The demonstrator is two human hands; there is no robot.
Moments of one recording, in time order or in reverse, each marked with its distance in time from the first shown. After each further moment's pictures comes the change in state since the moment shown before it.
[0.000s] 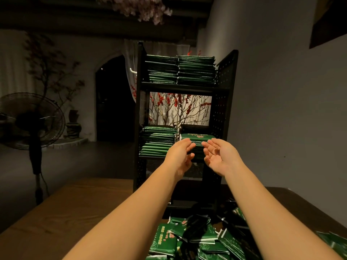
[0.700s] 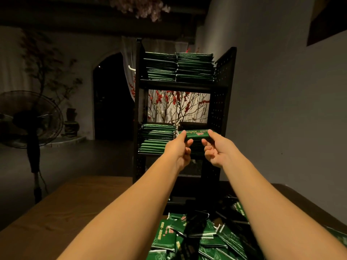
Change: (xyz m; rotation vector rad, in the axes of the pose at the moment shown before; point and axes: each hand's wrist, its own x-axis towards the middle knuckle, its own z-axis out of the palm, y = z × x) left_hand 0.003 0.010 0.006 -0.086 0.088 -0.106; right_hand 0.010 -0.009 0.005 -0.021 0.012 0.091
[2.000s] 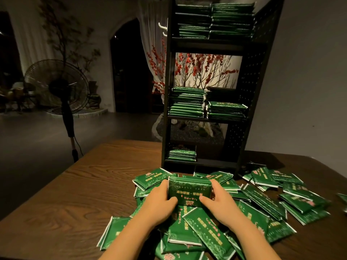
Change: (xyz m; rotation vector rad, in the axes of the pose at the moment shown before) left_hand -0.100 -0.137 -0.217 1.218 -0.005 0.197; right_hand -0.099 0.218 -0.060 -1.154 -0.227 -0.213
